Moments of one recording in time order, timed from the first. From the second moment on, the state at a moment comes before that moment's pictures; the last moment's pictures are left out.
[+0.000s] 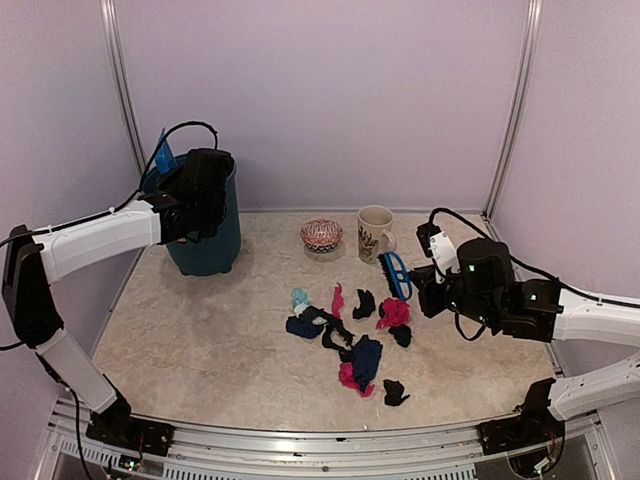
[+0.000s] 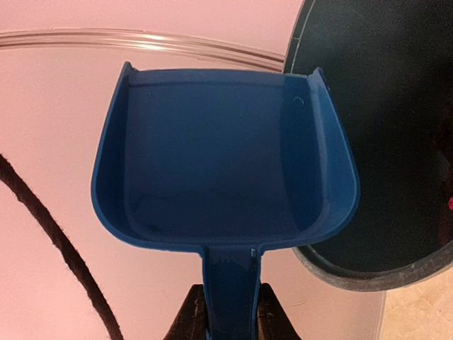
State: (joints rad) left arm -0.61 1.61 1.34 -0.14 -1.45 0.93; right arm 0.92 1.04 0.70 -0.09 0.40 0.14
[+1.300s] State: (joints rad) left arm -0.56 1.51 1.31 0.25 -1.22 1.31; right arm 0.91 0.92 0.61 -0.03 0.34 0.15
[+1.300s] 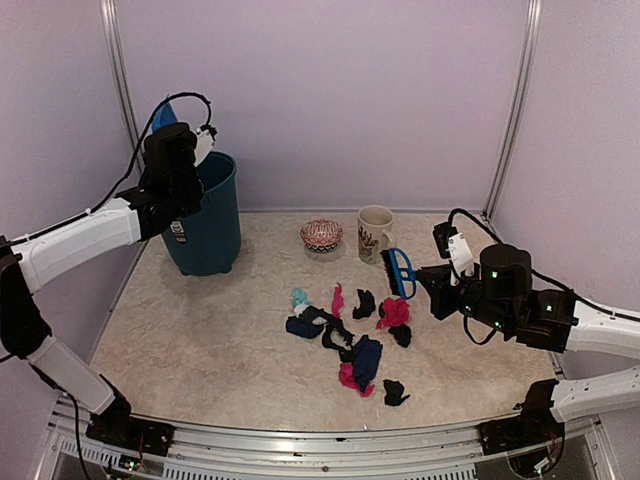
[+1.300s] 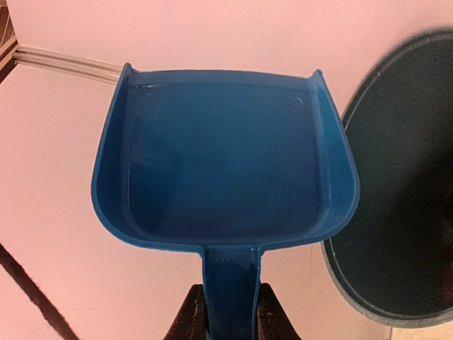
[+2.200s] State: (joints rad) left arm -0.66 1.05 1.29 -0.47 -0.21 0.08; right arm 0.90 1.13 0.72 0.04 0.06 0.25
